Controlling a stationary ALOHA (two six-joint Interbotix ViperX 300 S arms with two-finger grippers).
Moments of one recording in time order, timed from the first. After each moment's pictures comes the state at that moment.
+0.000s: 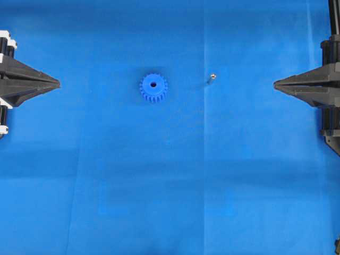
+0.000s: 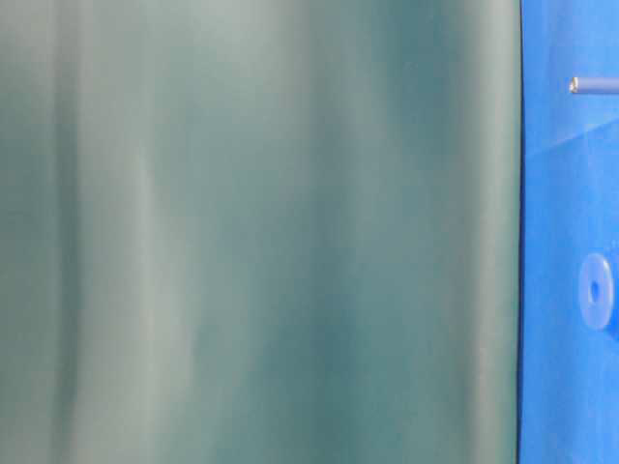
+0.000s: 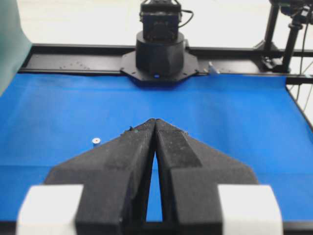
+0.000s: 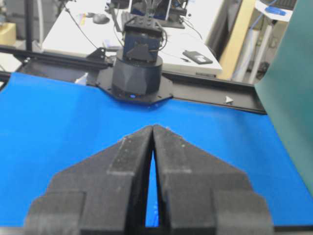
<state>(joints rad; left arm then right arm) 0.00 -0.97 1.18 0.00 -0.29 0.00 0.00 -0.96 1.17 0.00 -0.30 0.00</state>
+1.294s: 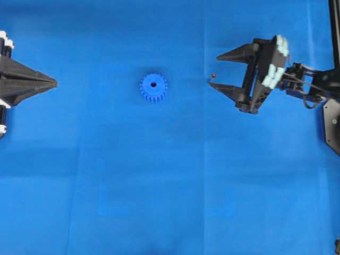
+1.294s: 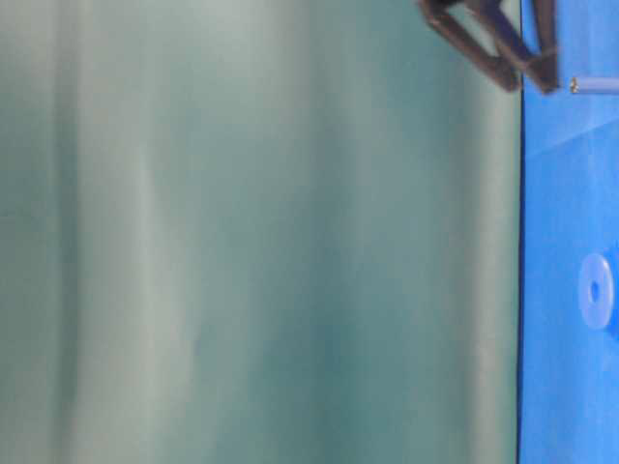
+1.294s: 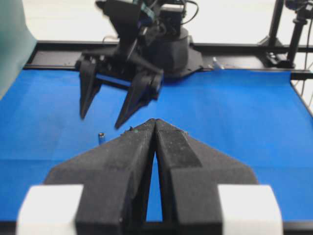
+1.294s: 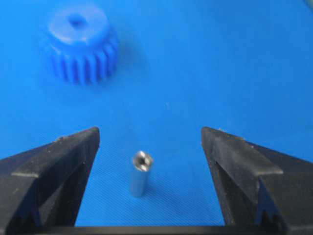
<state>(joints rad) 0.01 -1.00 1.21 0.00 -0.28 0.01 -0.24 0.00 1.13 0.13 -0.79 0.00</state>
